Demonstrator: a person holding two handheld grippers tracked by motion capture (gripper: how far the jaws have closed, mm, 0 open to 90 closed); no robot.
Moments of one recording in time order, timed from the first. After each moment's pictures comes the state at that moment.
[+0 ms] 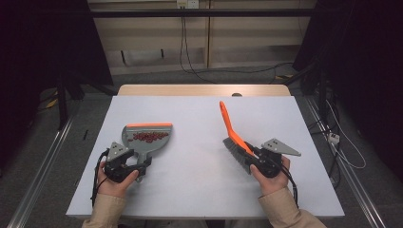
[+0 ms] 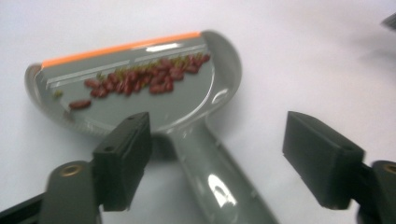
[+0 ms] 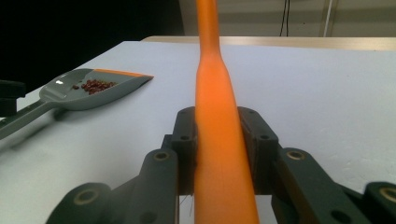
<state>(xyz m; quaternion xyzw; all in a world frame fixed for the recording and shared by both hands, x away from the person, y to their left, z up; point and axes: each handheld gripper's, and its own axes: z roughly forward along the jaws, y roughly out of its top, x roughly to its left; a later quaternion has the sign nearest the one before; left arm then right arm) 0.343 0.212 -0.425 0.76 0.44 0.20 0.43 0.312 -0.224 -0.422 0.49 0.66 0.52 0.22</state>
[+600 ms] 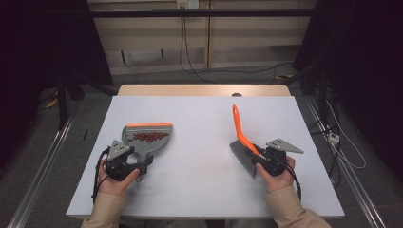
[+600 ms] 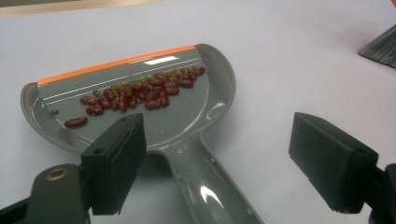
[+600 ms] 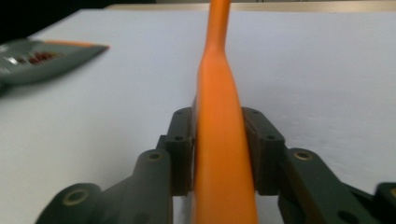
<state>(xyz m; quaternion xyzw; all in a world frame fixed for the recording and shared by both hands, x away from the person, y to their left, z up) 0.346 0.211 -0.423 0.76 0.44 0.21 0.44 0.321 -0.247 -0.441 0.52 0.68 0.46 0.23</state>
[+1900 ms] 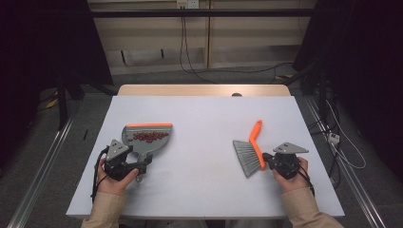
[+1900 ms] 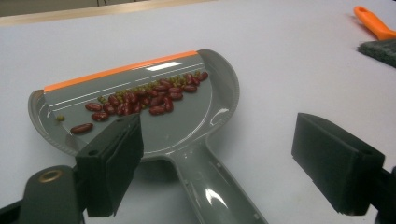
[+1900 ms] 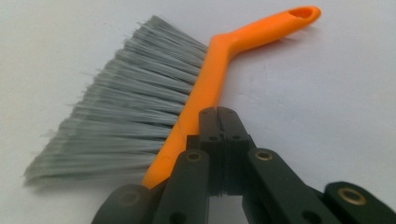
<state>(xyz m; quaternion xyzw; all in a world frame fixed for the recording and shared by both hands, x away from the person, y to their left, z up) 0.347 0.213 -0.422 0.76 0.43 0.21 0.44 0.317 -0.287 -0.455 0.48 0.76 0.35 0.25</state>
